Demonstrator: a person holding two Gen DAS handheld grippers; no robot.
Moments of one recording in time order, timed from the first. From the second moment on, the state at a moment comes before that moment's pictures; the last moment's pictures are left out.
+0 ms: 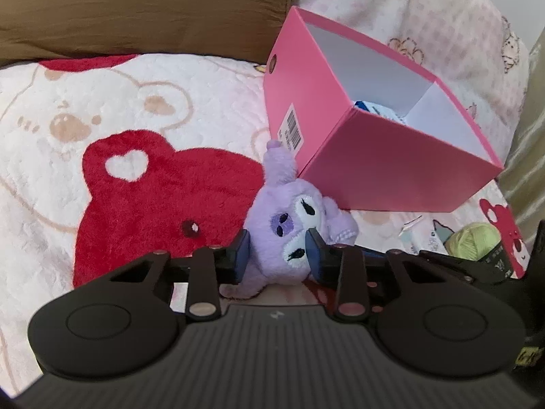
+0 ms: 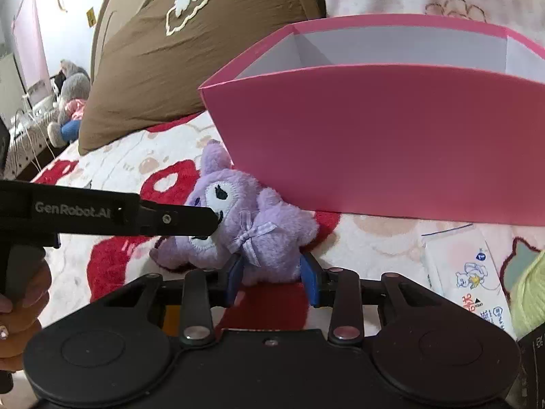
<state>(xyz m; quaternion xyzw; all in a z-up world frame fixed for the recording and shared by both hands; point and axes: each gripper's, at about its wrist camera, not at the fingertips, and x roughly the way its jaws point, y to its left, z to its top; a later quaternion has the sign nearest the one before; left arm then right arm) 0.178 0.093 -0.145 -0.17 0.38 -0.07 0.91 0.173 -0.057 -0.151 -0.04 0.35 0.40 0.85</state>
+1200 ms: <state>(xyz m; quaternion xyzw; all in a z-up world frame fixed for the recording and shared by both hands) 0.158 0.074 -0.099 -0.16 0.42 -0.11 0.89 0.140 -0.057 -0.102 -0.16 0.34 0.39 0.84</state>
